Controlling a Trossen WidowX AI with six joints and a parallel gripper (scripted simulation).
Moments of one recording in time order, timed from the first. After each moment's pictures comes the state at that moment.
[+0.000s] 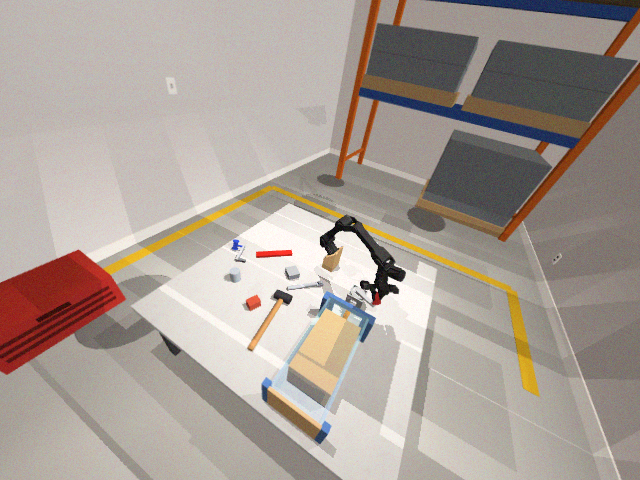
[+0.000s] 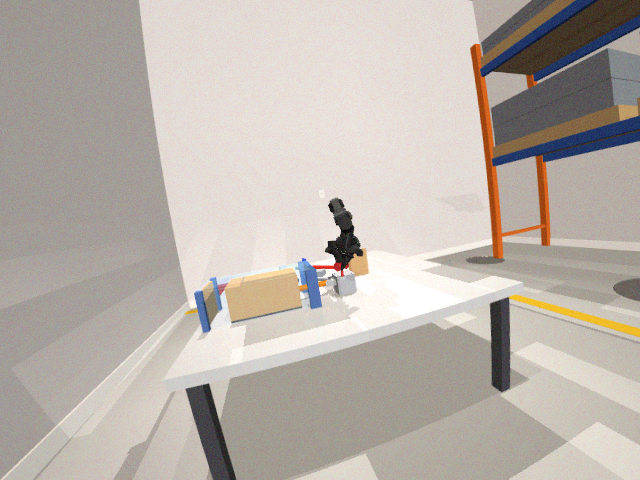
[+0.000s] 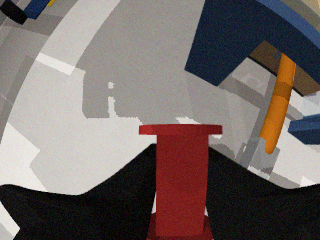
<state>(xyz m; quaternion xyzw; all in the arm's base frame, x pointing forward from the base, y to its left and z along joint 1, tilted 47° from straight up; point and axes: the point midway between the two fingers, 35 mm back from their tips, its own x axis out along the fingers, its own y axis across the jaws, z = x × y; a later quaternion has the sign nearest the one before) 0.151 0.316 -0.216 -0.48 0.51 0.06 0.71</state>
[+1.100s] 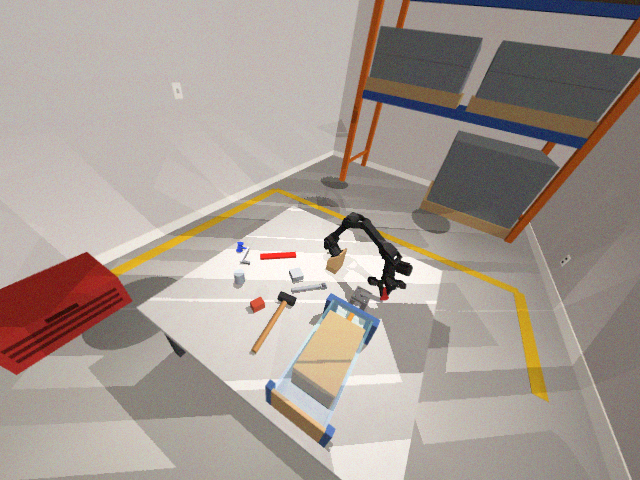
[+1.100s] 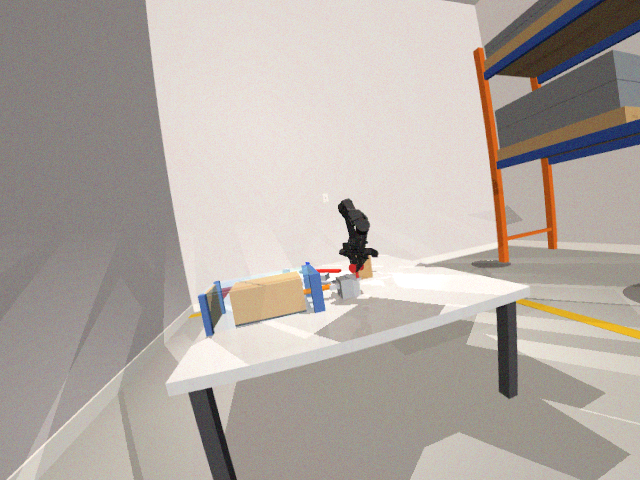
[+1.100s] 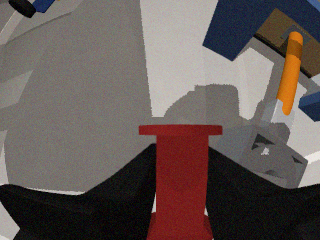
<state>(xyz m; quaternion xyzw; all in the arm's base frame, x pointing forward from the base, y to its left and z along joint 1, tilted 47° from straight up) 0.098 0.308 -0.215 -0.48 0.52 0.07 0.71</state>
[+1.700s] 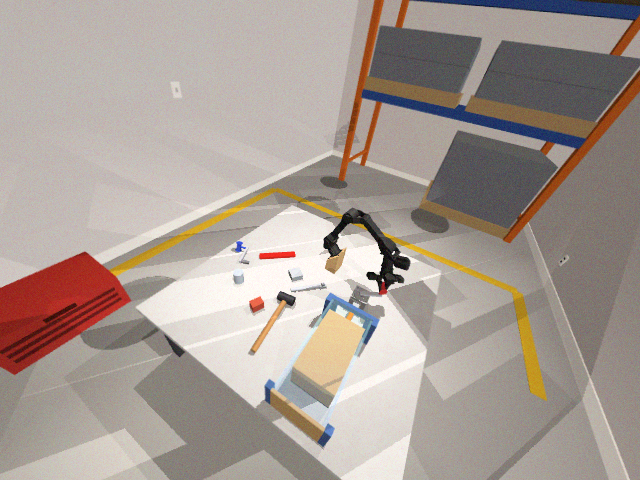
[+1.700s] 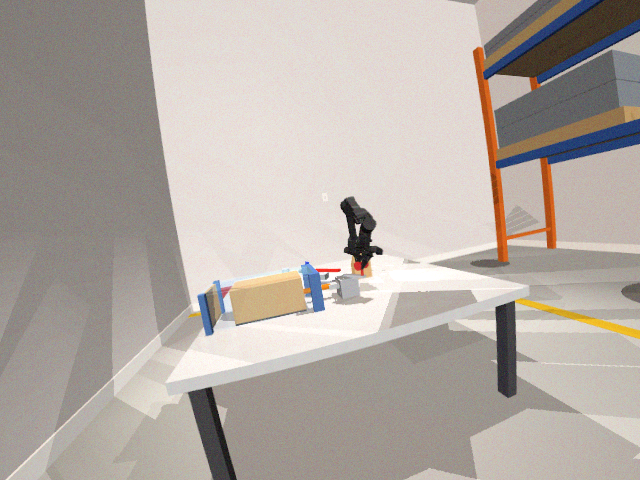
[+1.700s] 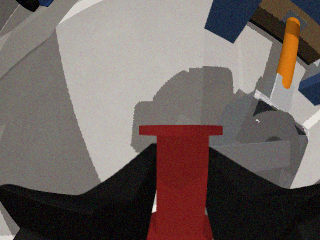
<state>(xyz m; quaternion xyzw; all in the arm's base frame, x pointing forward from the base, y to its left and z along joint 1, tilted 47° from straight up) 0.069 0.293 -0.206 -0.48 0.52 0.07 0.70</state>
